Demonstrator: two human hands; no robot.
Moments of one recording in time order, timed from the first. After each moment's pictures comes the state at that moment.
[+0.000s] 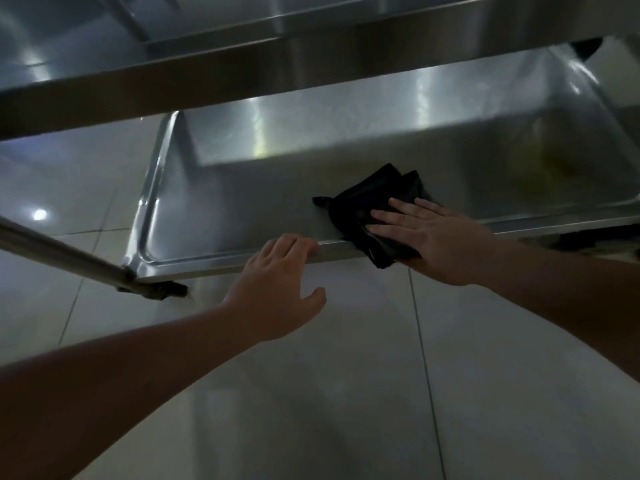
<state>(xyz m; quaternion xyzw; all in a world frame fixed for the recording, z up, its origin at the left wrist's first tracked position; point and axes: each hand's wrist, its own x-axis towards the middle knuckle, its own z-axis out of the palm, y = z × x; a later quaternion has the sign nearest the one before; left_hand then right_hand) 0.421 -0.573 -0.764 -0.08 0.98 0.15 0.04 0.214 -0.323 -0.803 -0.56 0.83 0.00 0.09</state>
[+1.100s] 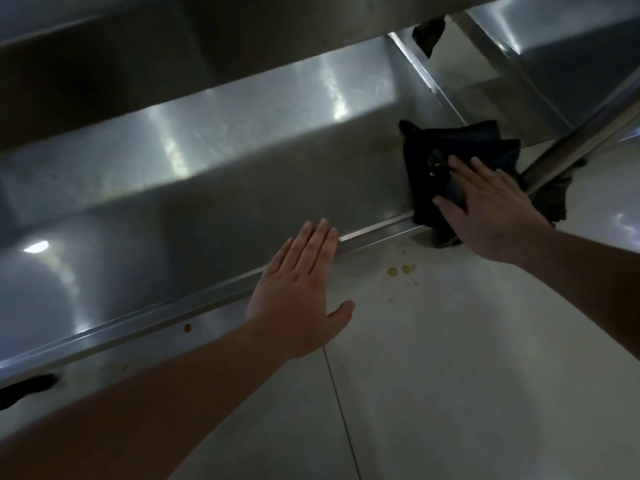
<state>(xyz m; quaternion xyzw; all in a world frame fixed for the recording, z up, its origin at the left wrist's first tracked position) 0.288 -0.404 -0.814 0.09 0.99 0.08 0.05 0.128 -0.113 -0.801 -0.16 0.98 -0.08 0.10</state>
